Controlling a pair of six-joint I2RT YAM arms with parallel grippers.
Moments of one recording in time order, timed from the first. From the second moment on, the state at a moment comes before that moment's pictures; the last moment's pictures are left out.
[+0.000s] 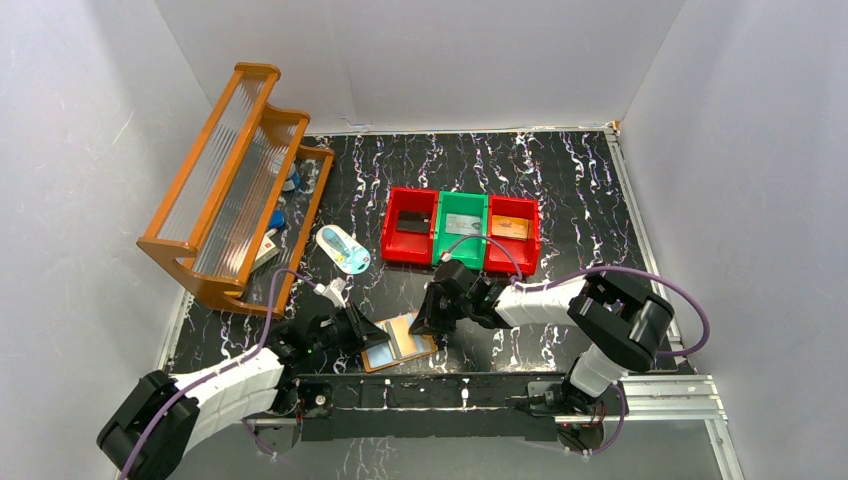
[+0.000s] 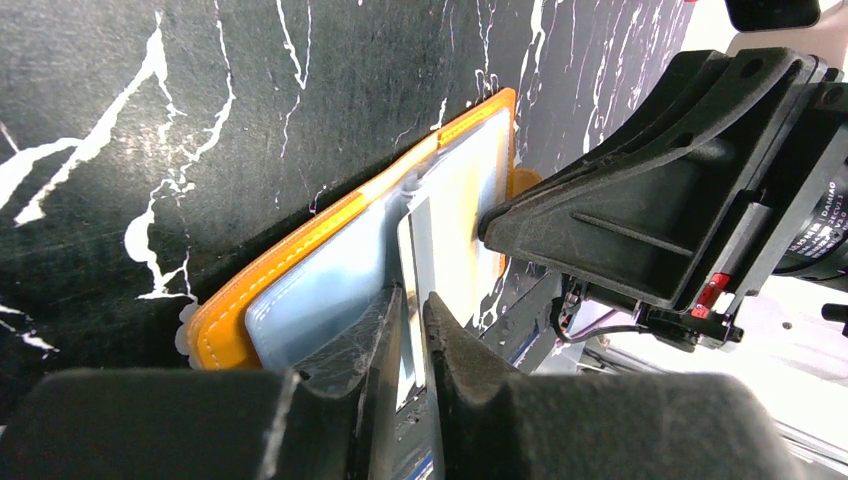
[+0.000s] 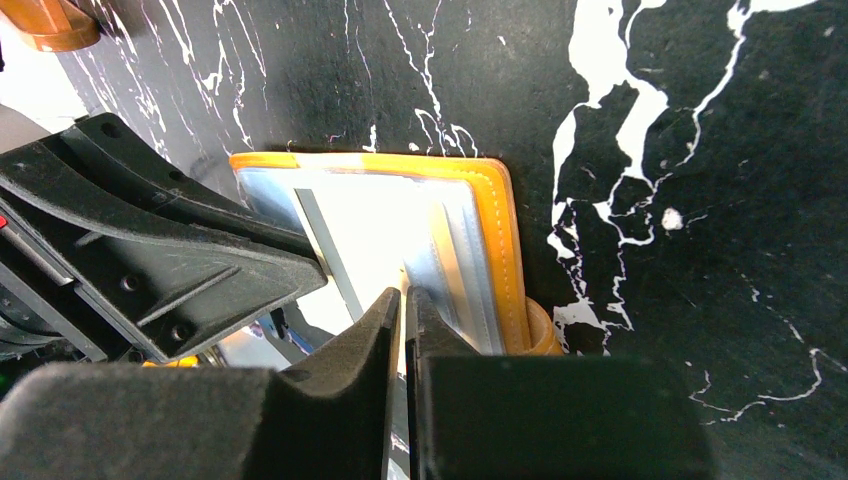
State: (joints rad) left arm -0.66 0.86 0.02 0.22 0.30 -1.14; right arm 1.00 1.59 0.64 0.10 -0.22 1.15
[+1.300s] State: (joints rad) left arm -0.66 0.70 0.02 0.03 0.26 -1.14; right arm 0.99 1.59 0.64 0.11 -0.24 1.14
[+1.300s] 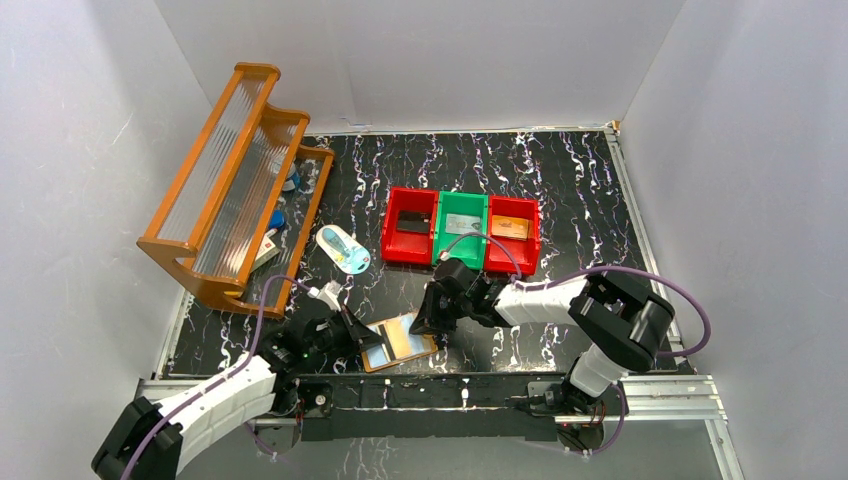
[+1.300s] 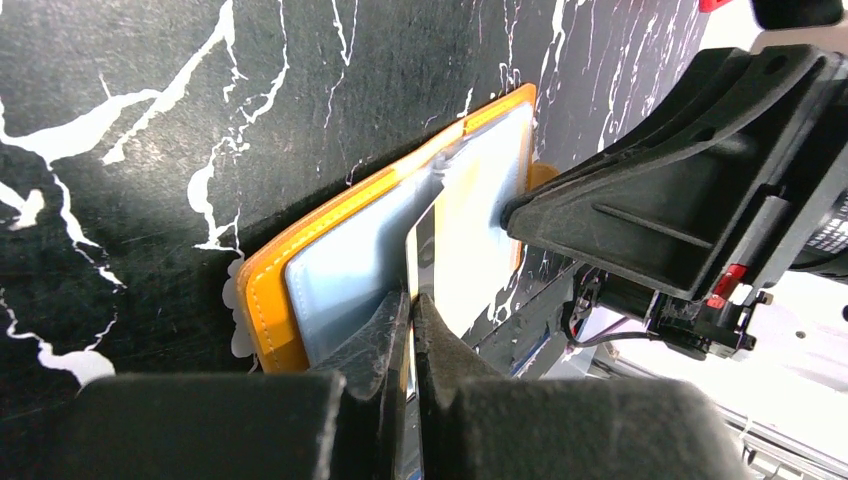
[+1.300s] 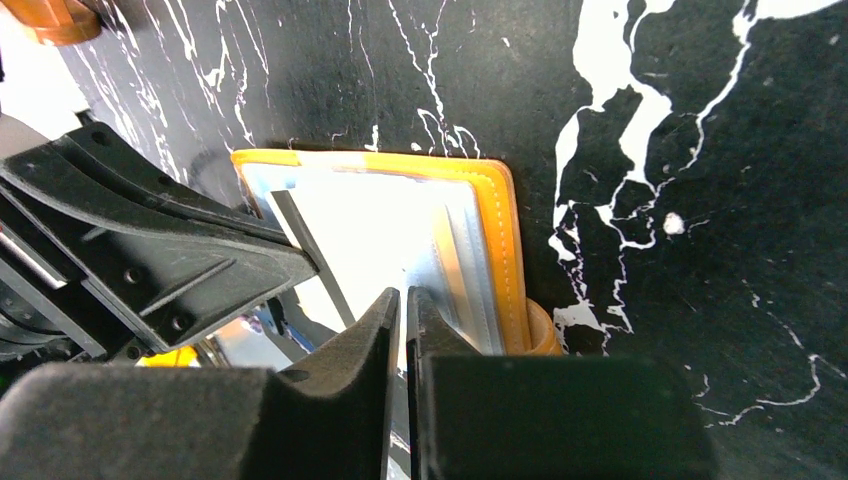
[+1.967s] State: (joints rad) left arm -0.66 0.73 0.04 0.03 0.27 -1.11; right arm 1.00 1.68 0.81 -0.03 -0.36 0.92
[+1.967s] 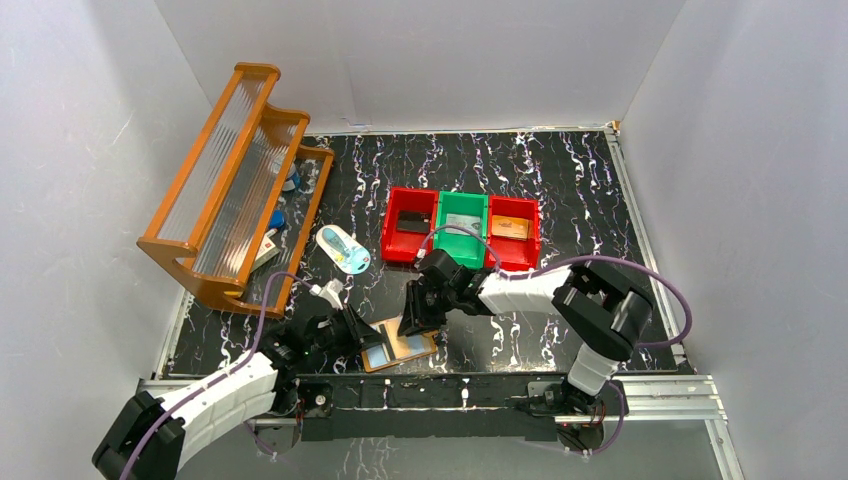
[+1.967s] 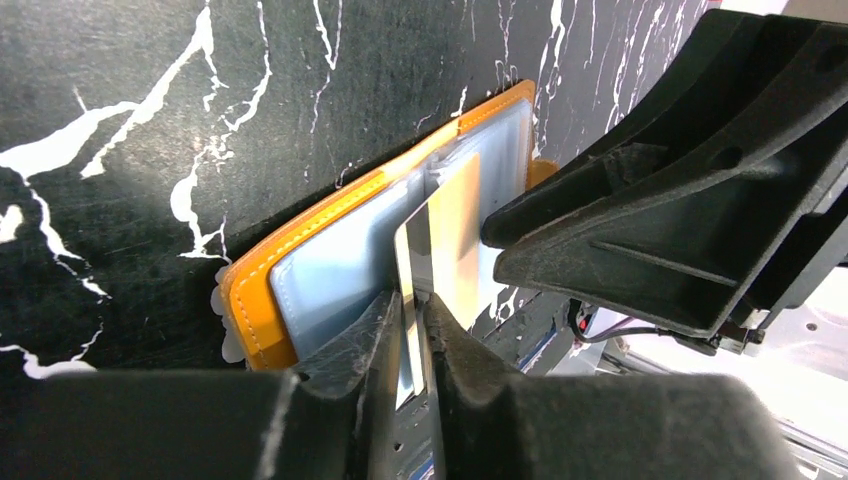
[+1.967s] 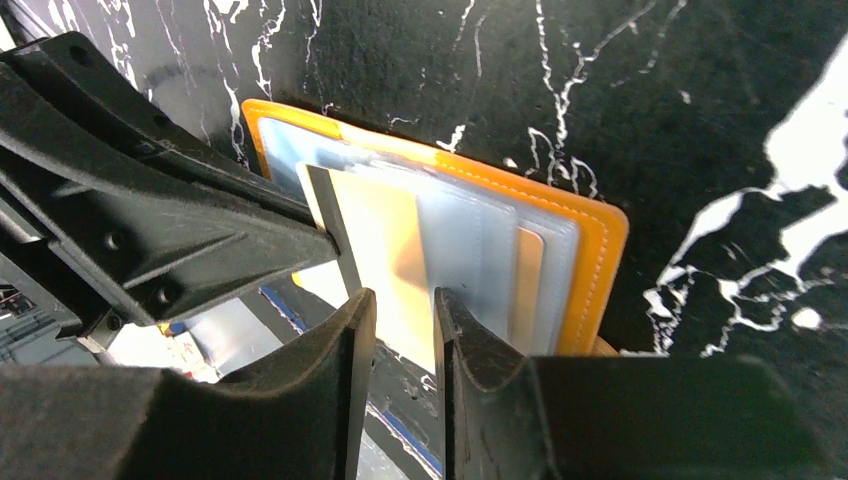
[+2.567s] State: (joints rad) left arm -0.66 0.85 0.01 0.23 0.36 -1.12; right arm 1.00 1.68 0.72 0.14 -0.37 1.03
